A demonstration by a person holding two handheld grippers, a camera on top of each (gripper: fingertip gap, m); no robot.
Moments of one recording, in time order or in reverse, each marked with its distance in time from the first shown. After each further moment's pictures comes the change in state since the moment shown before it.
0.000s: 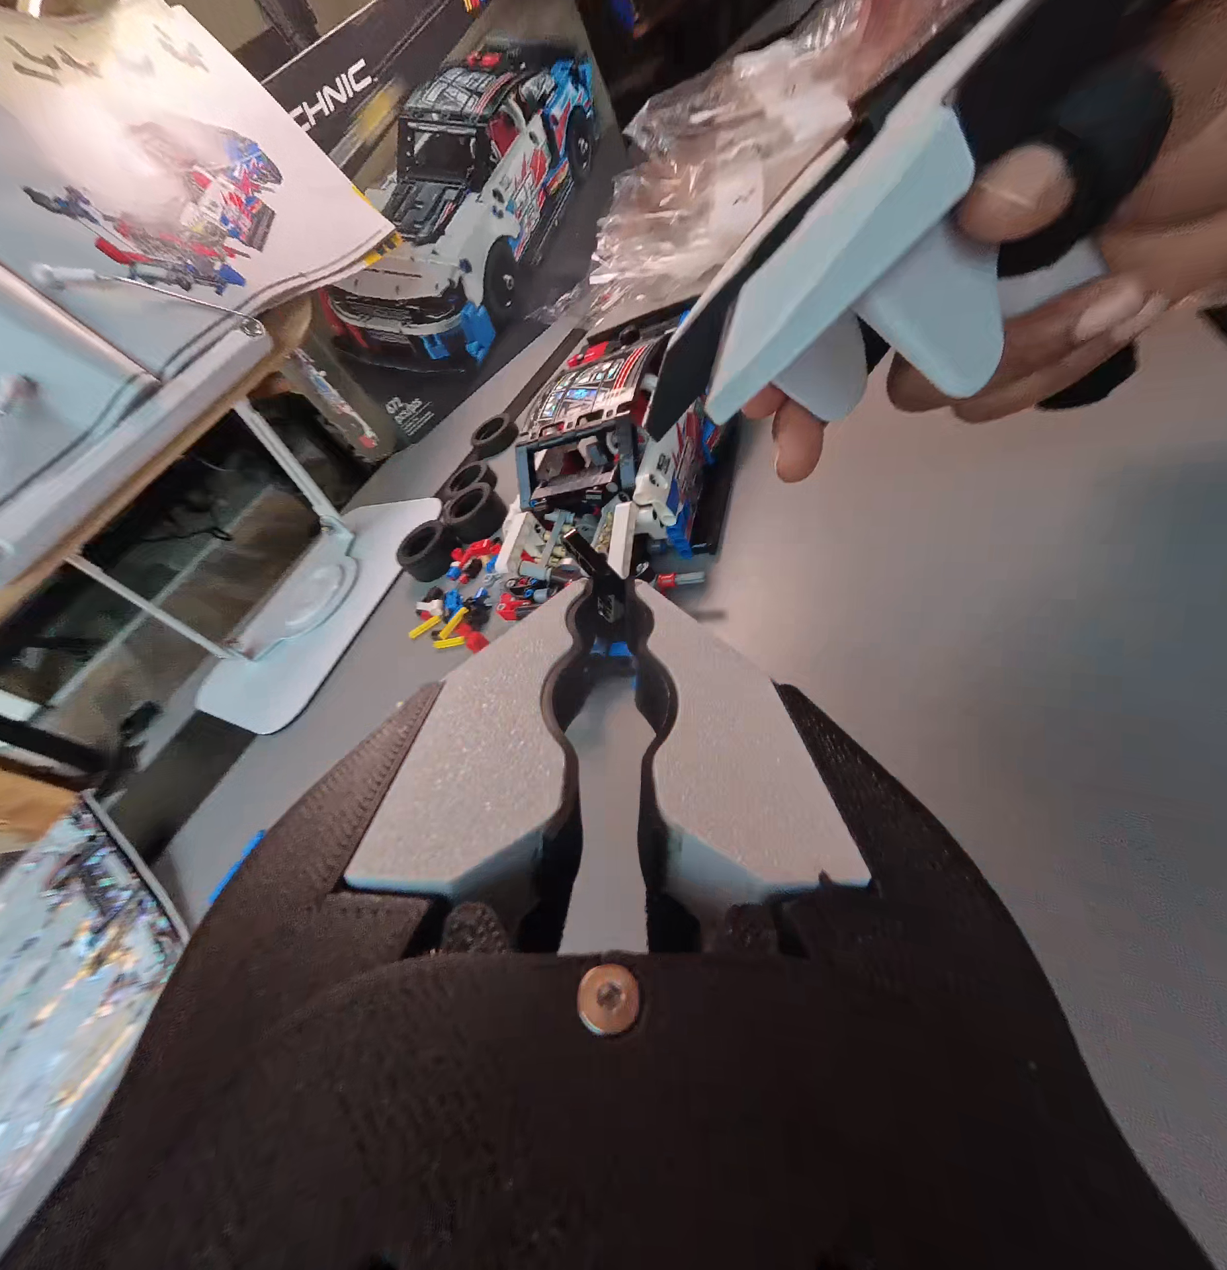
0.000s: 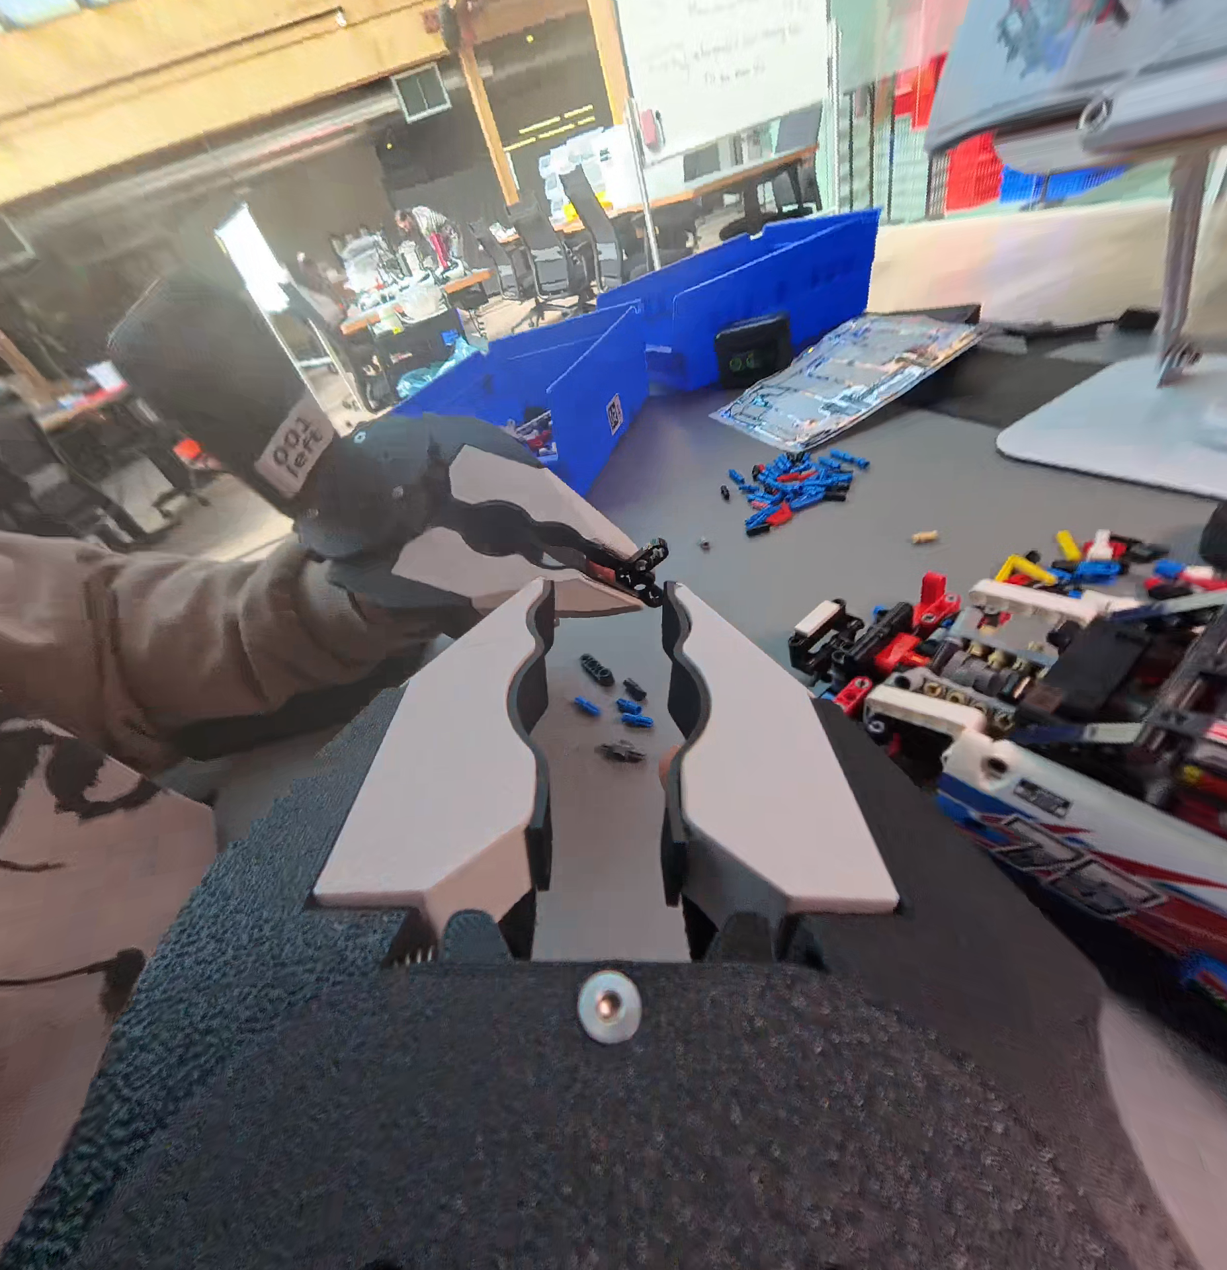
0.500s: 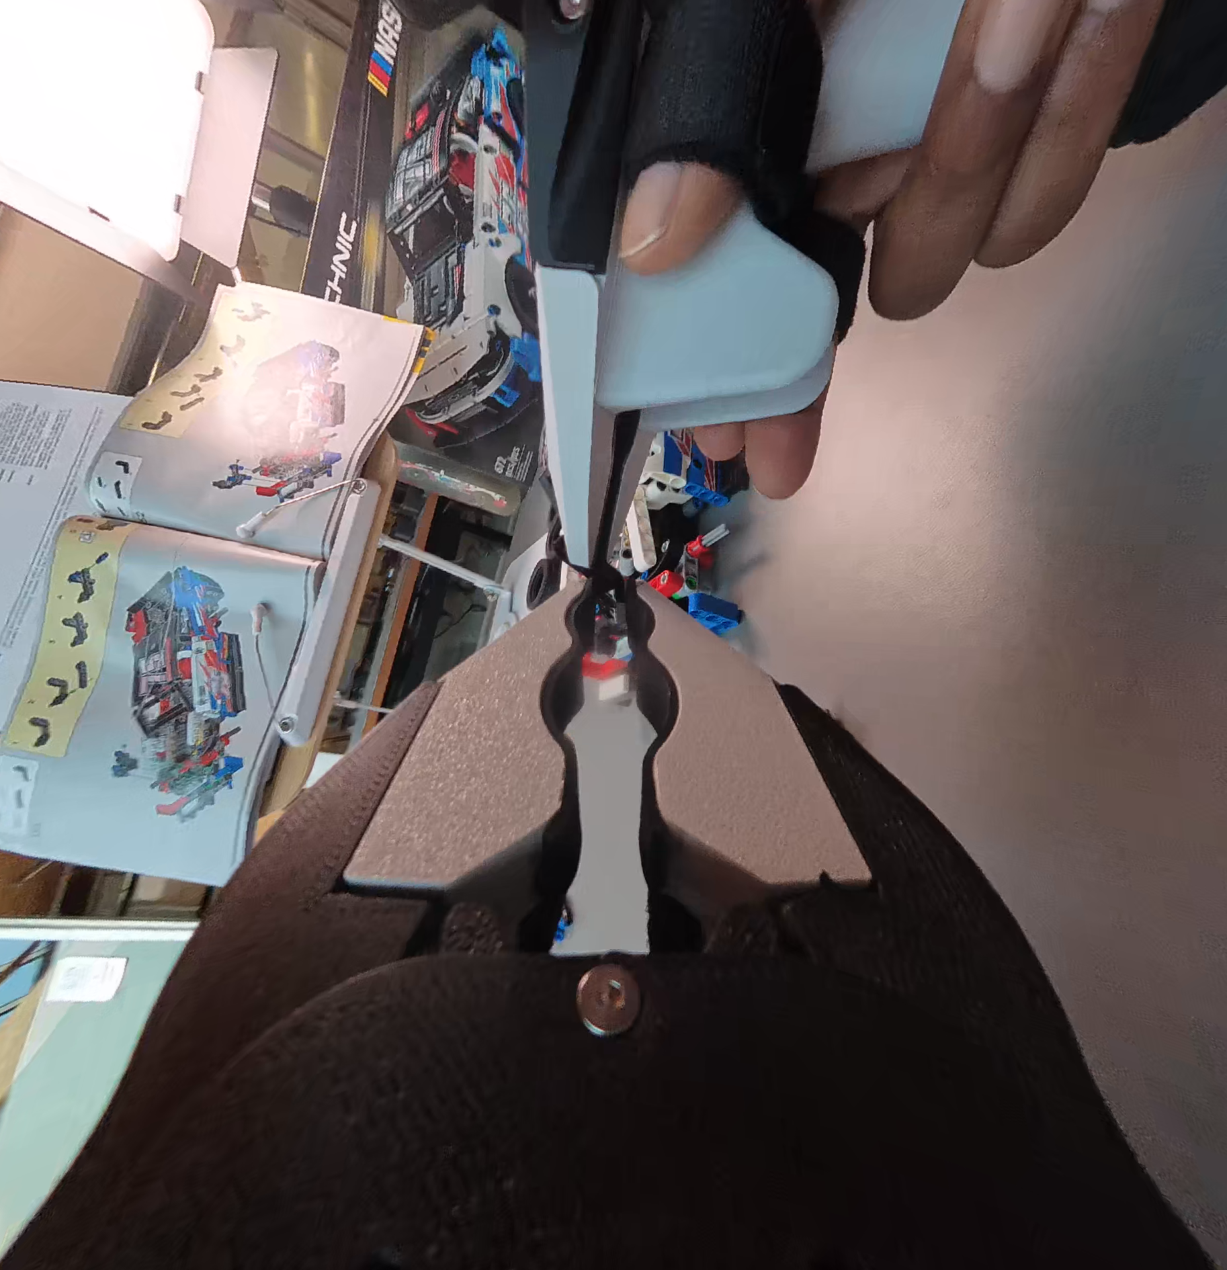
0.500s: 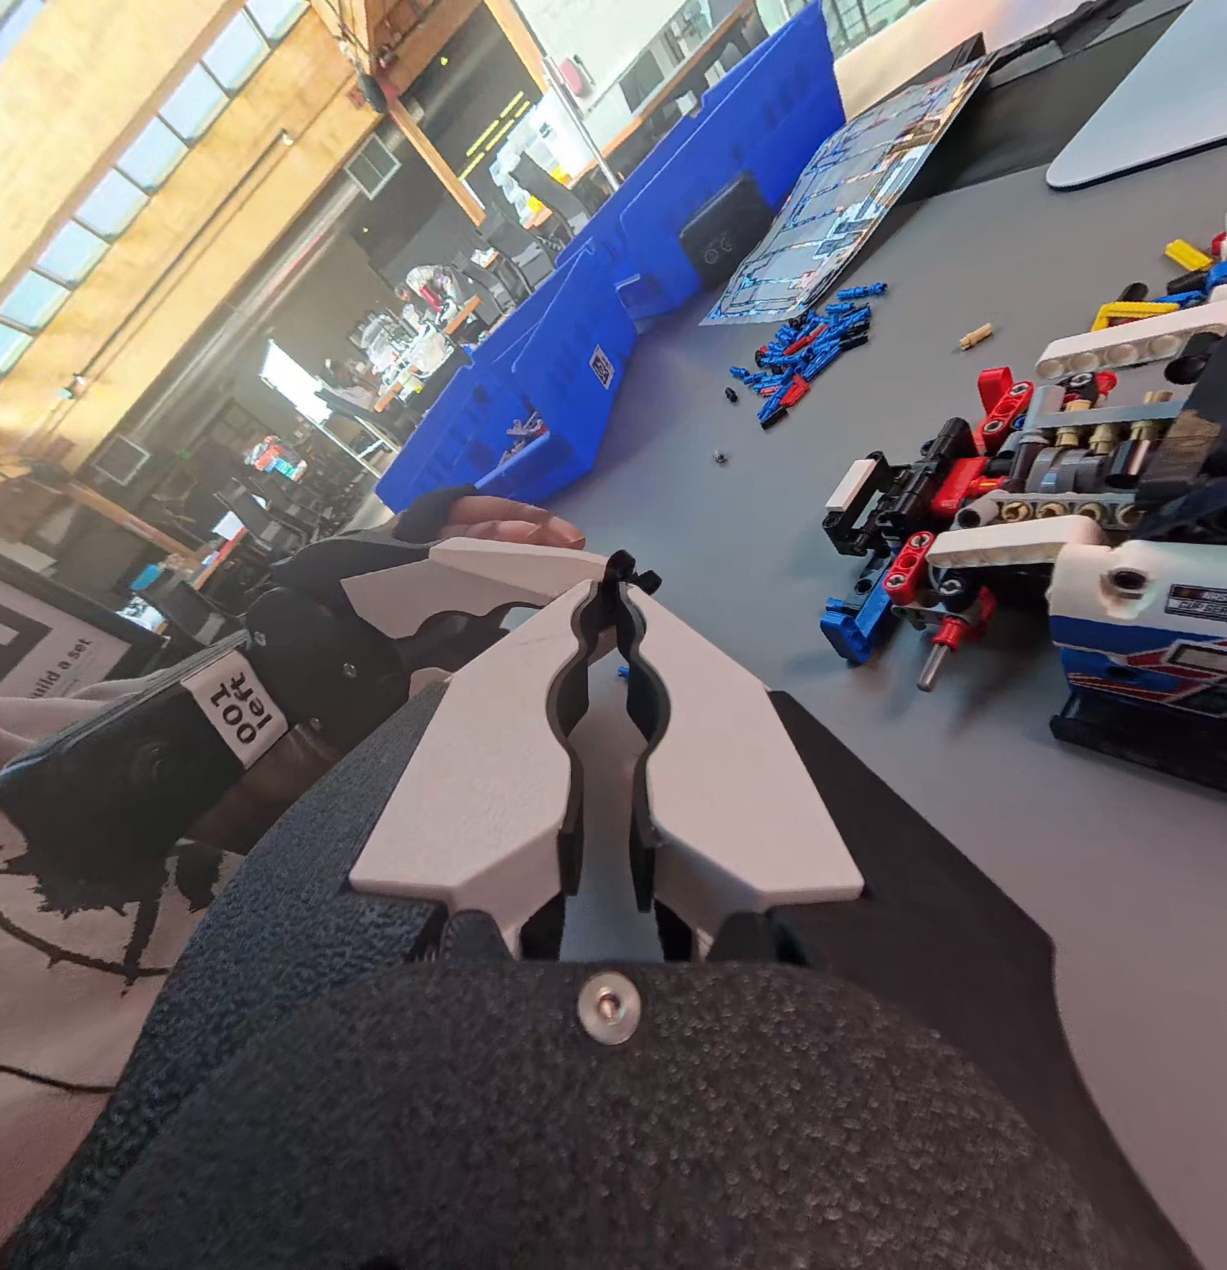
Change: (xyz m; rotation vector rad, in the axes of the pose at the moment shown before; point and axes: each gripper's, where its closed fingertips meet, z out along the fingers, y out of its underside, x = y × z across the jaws) left arm 0.023 0.003 0.010 -0.095 -0.167 0.594; right arm 0.012 0.032 0.017 -0.039 0.005 0.387
